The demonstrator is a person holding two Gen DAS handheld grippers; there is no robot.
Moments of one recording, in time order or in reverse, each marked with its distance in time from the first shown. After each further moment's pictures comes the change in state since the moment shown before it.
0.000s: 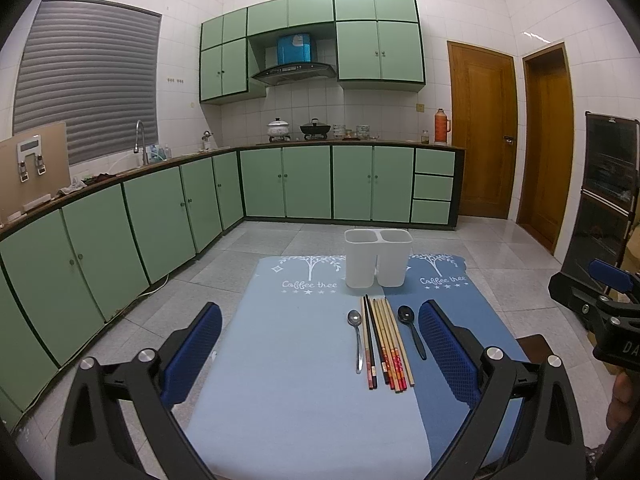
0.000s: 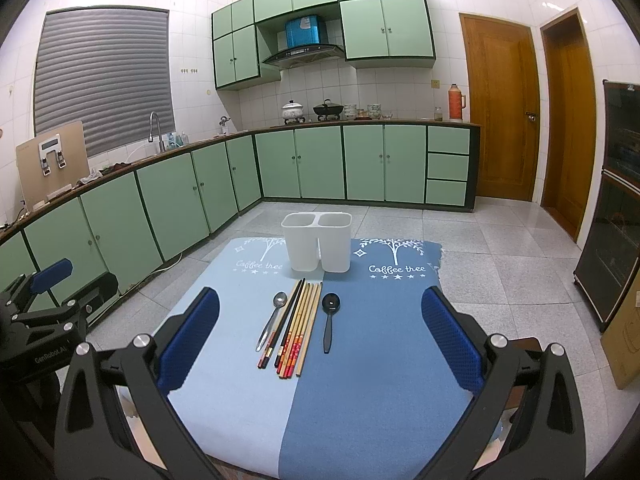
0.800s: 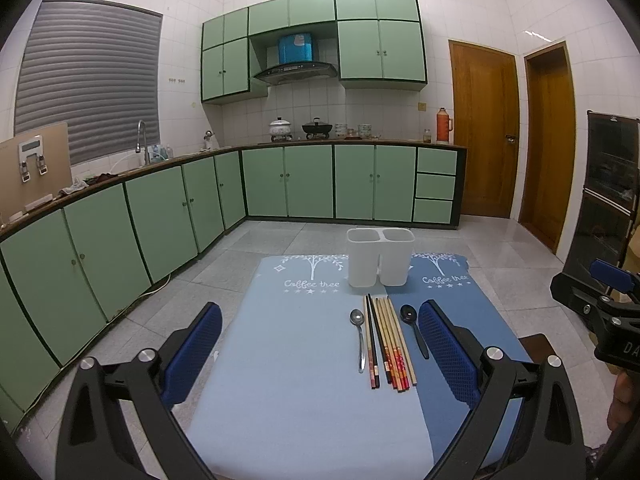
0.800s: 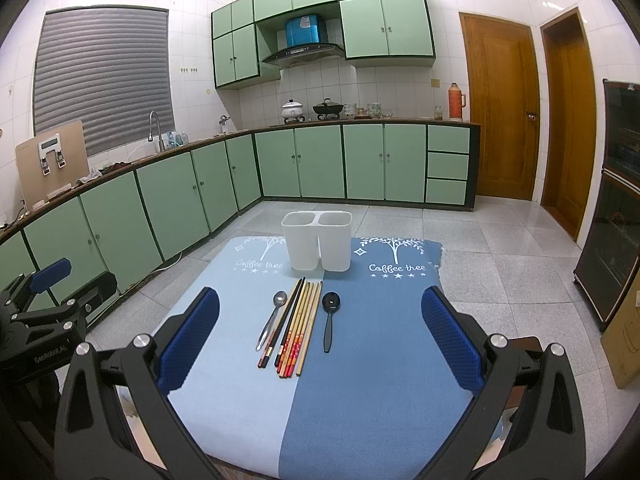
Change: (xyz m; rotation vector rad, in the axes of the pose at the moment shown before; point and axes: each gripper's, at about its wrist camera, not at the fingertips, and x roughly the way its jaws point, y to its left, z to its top) left arm 0.000 0.004 -0.001 -0.003 -0.001 0.006; right arm 0.001 0.000 0.000 0.001 0.001 -0.001
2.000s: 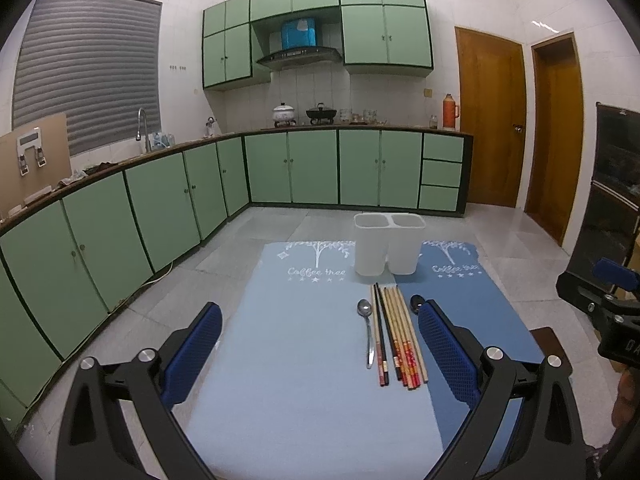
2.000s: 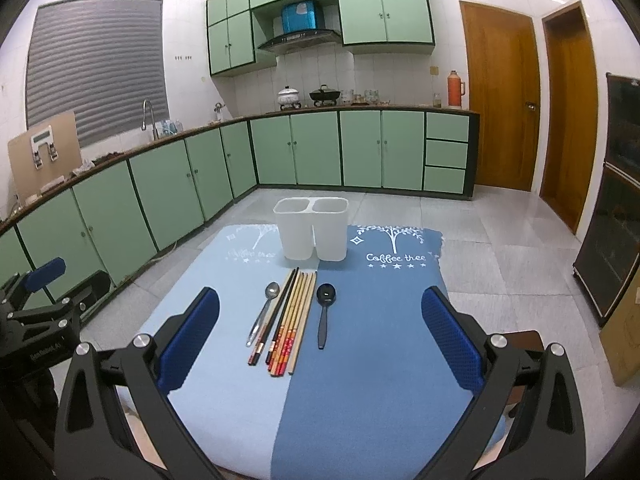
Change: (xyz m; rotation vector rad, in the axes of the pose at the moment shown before) left arm 0.034 0.004 -0.003 0.005 0.067 0.028; right arm 0.034 -0.003 -0.001 -0.022 0.062 -0.017
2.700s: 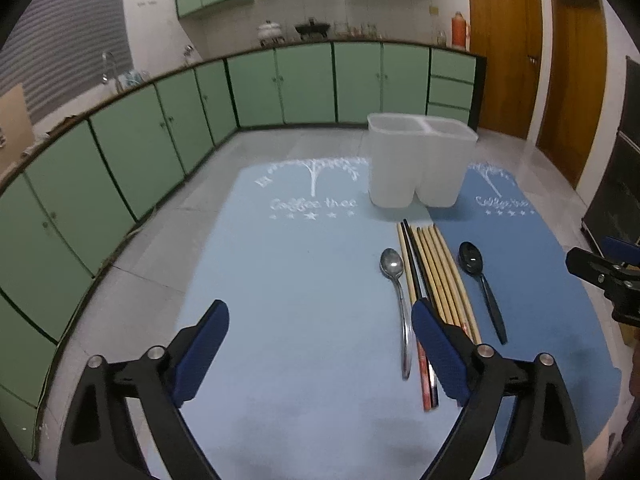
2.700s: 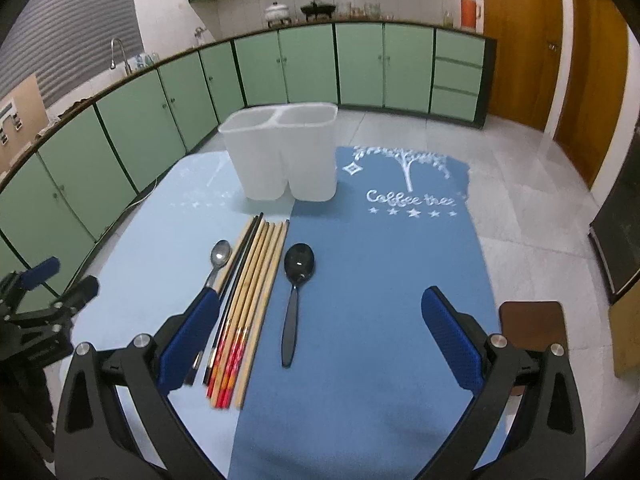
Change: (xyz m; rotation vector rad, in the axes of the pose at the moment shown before) left arm 0.187 -0.007 -0.008 0.048 0.315 -0.019; right arm 0.195 -0.033 -0.002 0.037 0.328 0.006
